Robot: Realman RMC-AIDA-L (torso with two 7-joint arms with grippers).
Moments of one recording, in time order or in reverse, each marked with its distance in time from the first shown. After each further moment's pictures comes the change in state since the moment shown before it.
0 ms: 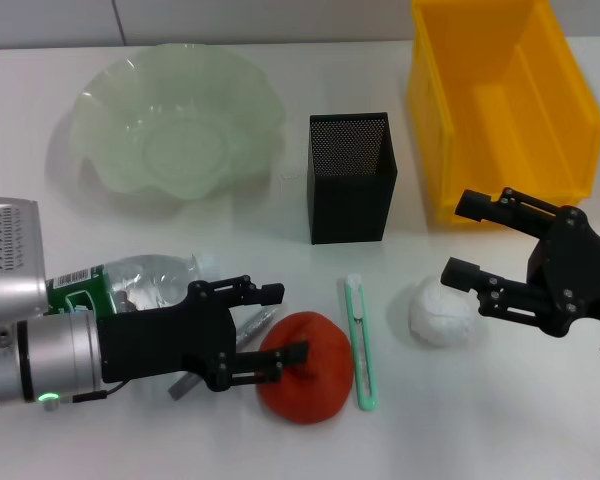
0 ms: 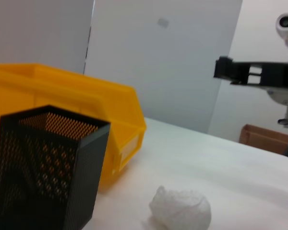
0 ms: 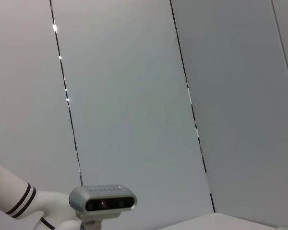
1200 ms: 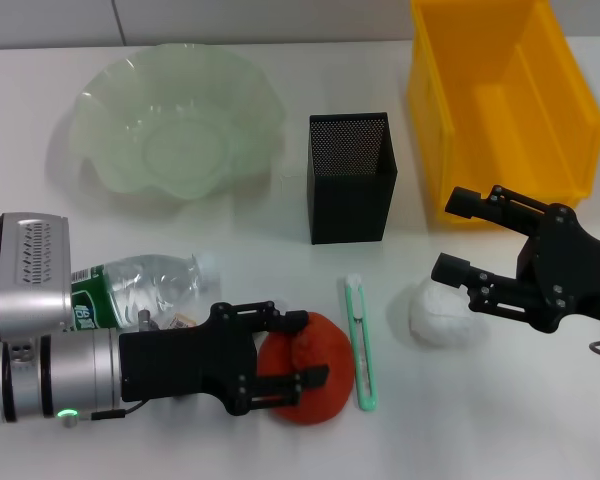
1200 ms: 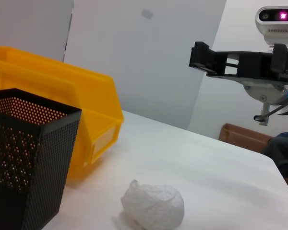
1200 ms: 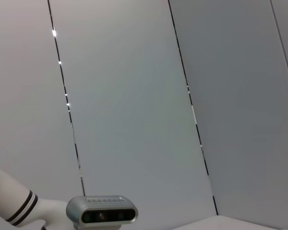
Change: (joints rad) left arm -0.032 -0.004 0.038 -0.078 -0.006 -0.002 0.013; right arm 0.028 -0.002 0.009 0.053 -0.004 0.005 -0.015
